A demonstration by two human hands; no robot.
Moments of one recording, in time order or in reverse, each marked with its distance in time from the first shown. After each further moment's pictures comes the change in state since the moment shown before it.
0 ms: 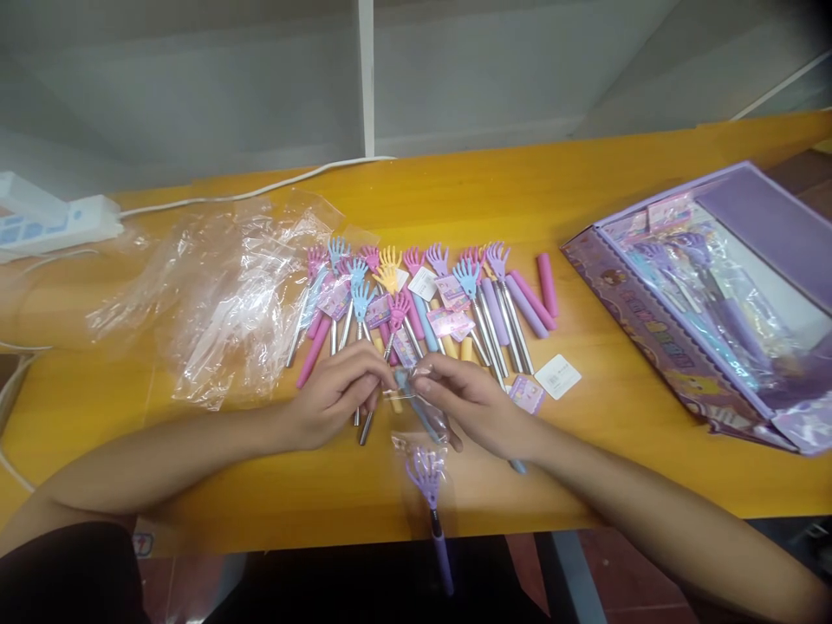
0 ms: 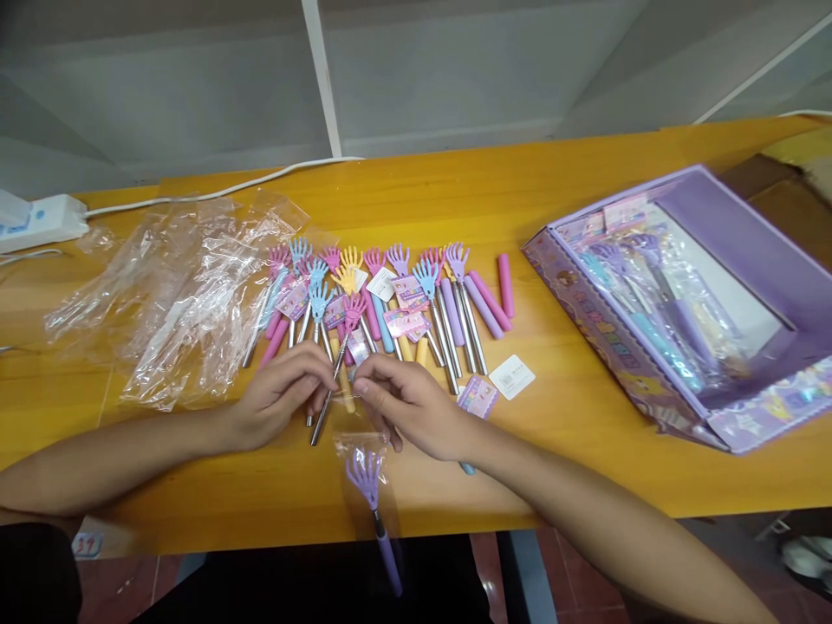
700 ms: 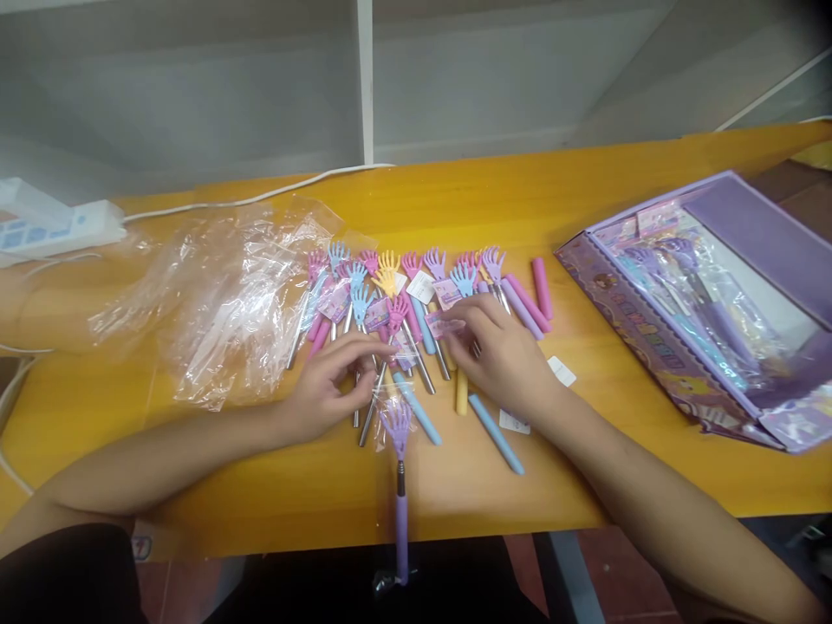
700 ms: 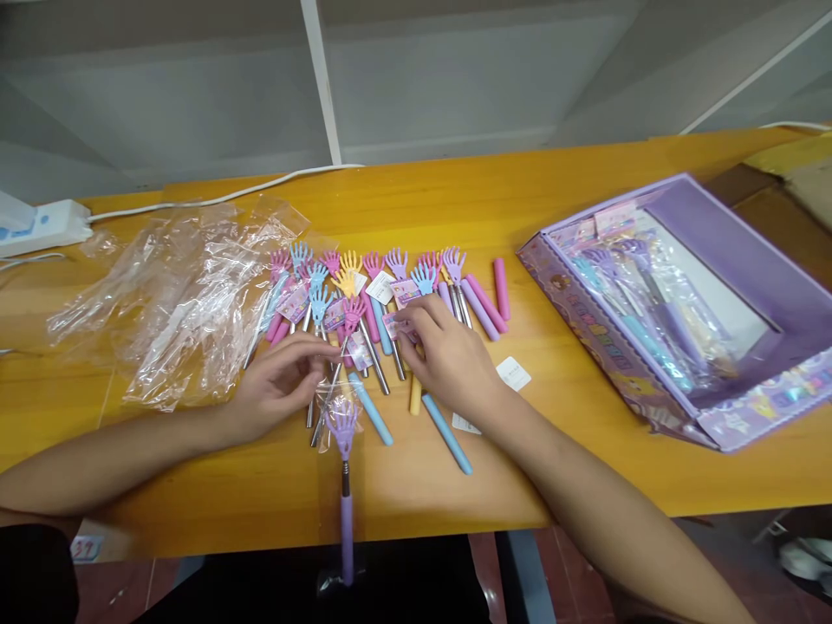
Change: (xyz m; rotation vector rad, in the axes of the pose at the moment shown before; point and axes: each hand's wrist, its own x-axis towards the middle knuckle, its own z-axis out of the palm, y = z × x) left_hand 0.001 -0.009 -0.001 0.127 0.150 0.015; right_hand 0.012 -0.010 -0.051 -1.197 0.513 -0.395
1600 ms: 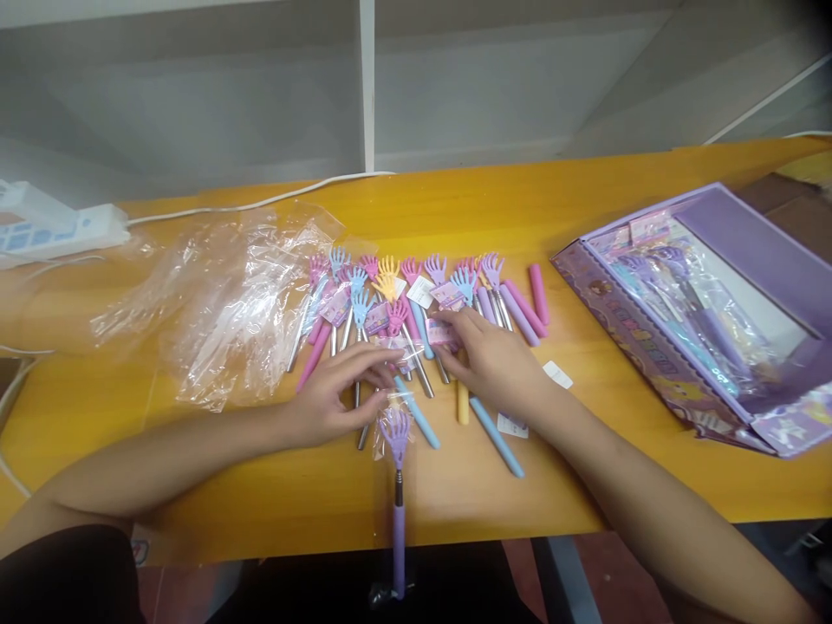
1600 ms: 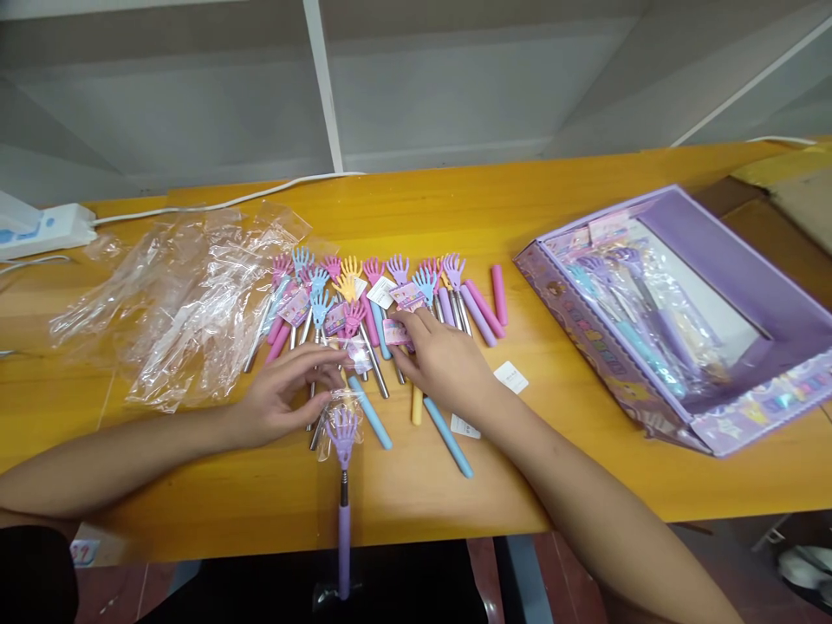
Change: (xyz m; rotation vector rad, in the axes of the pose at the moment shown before) left_hand -0.005 -0.002 0.005 -0.100 -0.114 -0.005; right_hand 0.002 0.010 0.008 -0.208 -0.159 0.013
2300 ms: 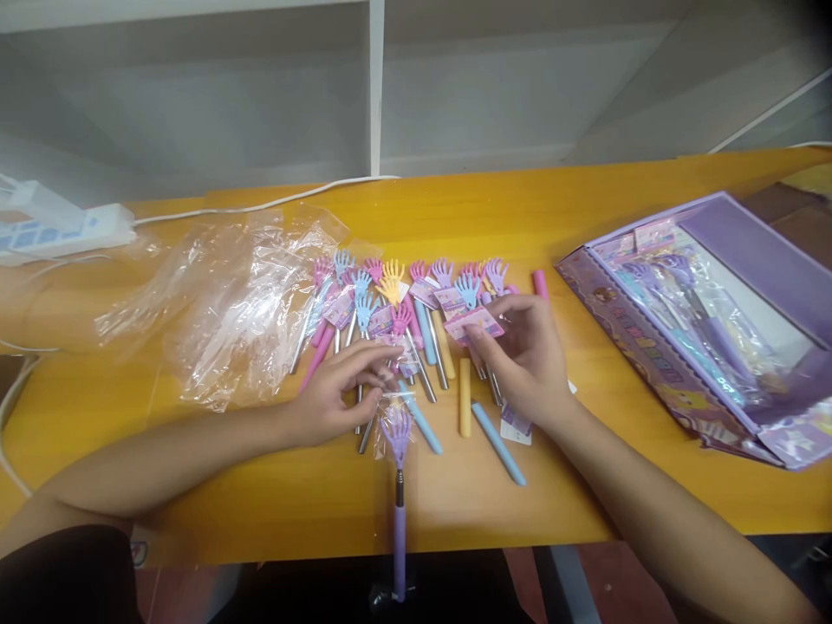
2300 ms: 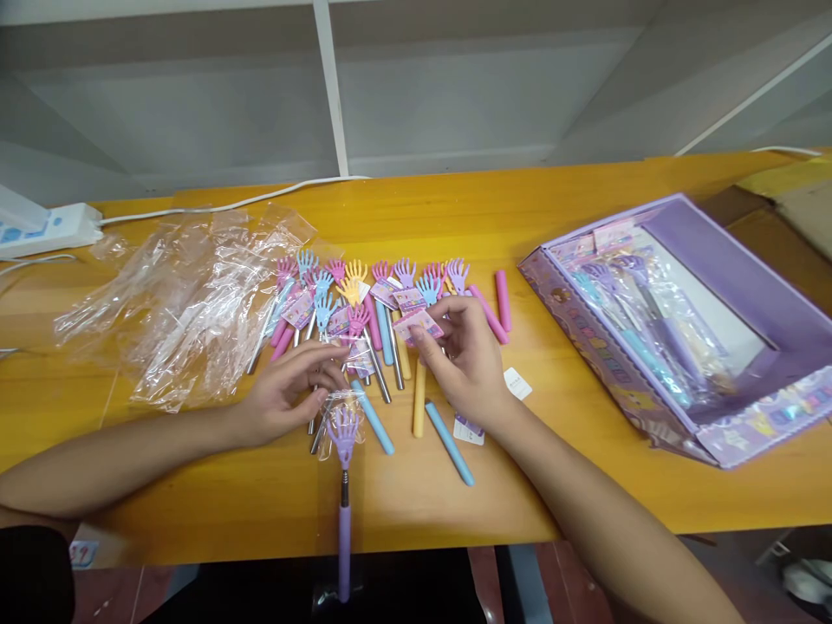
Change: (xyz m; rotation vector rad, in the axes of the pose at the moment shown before) left_hand -0.002 -0.005 -0.001 -0.099 0.020 -0.037; right_hand 0.000 -0.008 -0.009 0.917 0.391 0.049
